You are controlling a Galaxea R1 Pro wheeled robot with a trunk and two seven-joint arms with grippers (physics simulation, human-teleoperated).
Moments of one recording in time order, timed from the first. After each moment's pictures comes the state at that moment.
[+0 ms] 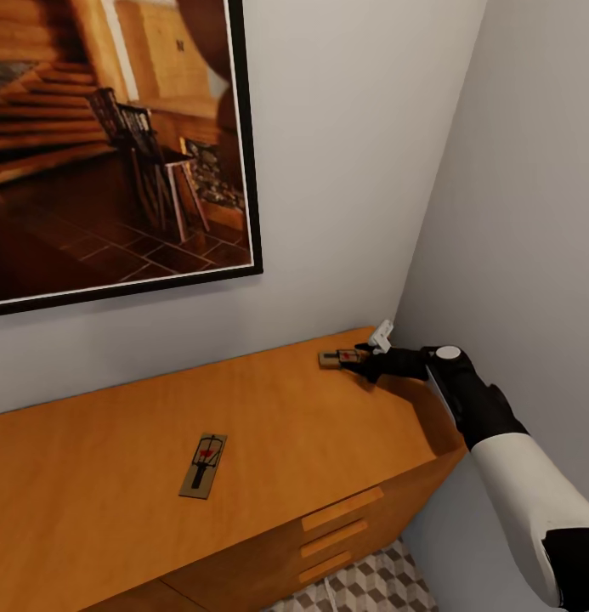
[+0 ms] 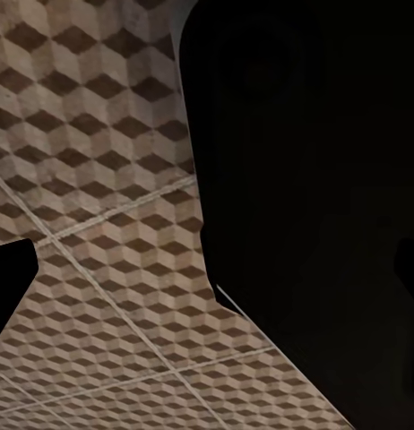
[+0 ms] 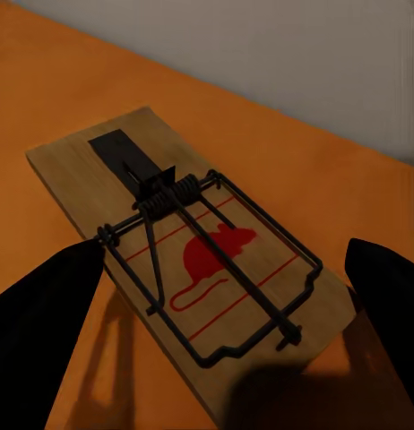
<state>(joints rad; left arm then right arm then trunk) -0.19 -0.01 -0.45 0.08 0.32 -0.01 0.07 -0.94 -0.15 0.11 -0.92 0.23 0.26 0.94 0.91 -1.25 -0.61</state>
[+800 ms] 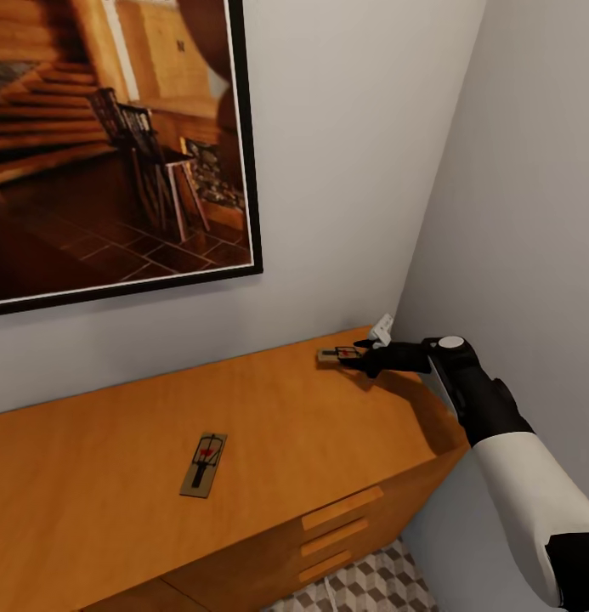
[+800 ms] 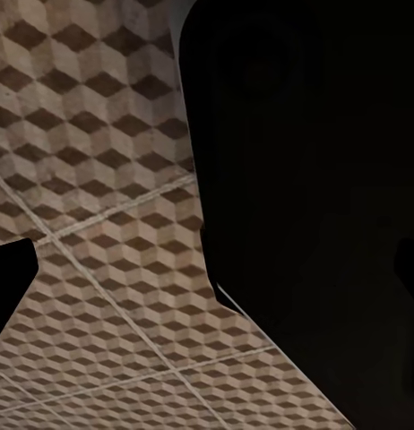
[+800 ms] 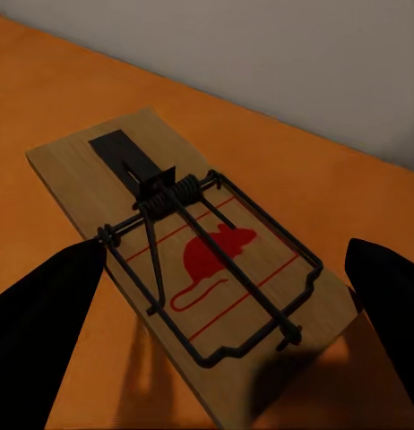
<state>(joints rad) -0.19 -0.01 -0.45 0.08 0.32 -0.01 0.07 -0.94 -0.15 0.11 -1.02 0.23 0.41 0.99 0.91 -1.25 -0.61</state>
